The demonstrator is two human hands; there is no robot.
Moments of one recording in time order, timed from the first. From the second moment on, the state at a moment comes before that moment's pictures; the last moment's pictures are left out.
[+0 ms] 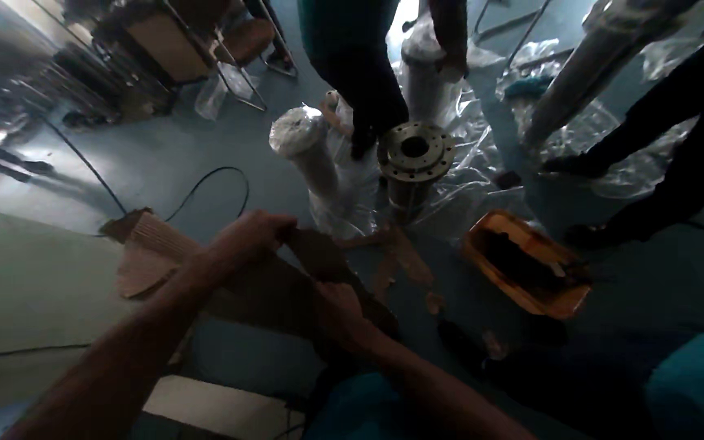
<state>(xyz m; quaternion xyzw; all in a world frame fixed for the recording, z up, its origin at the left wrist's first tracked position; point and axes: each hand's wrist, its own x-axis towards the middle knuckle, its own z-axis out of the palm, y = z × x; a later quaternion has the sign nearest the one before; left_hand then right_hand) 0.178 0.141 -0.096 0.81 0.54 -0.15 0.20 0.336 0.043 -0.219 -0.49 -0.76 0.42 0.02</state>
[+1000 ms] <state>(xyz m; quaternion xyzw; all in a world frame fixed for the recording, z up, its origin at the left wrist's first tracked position) 0.128 0.142 0.043 0.85 0.52 0.01 0.08 0.367 0.067 -0.170 -0.46 -0.86 0.21 0.11</state>
